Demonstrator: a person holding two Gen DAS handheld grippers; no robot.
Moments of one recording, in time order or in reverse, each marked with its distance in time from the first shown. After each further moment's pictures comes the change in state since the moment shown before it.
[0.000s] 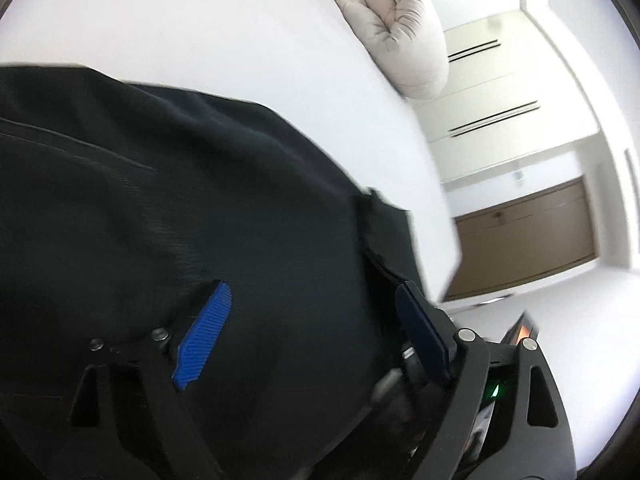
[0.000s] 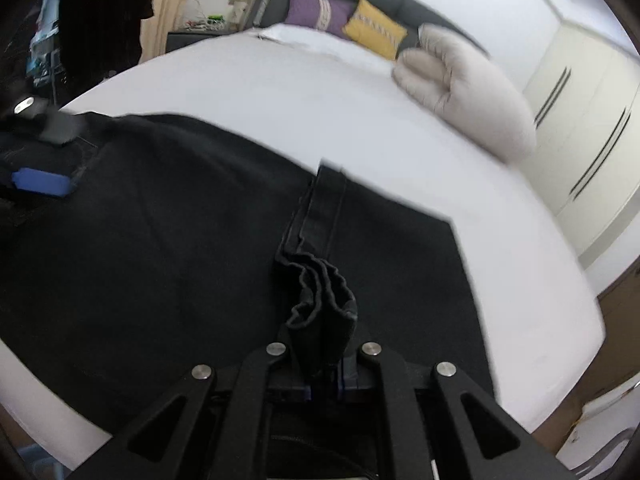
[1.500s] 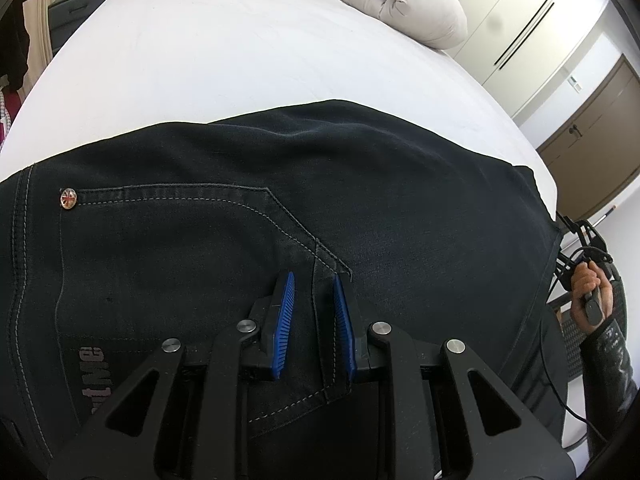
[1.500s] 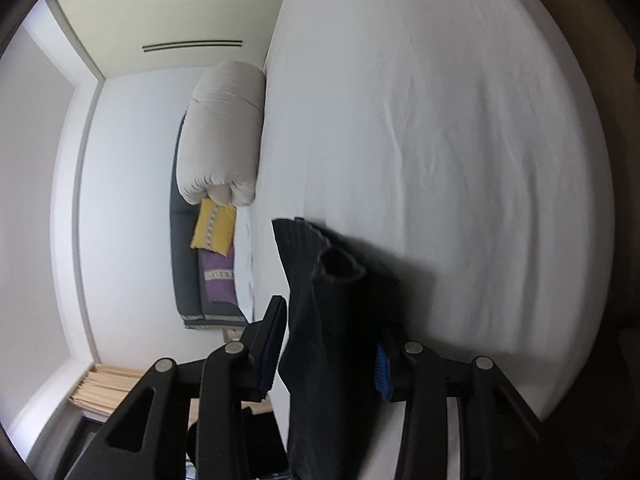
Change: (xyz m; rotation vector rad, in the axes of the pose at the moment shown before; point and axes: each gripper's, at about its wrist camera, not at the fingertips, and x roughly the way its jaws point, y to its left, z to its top) left arm 0.012 0.001 -0.028 0.367 -0.030 0.439; right arm 0.077 -0.299 -0.237 1.835 -0.230 0.605
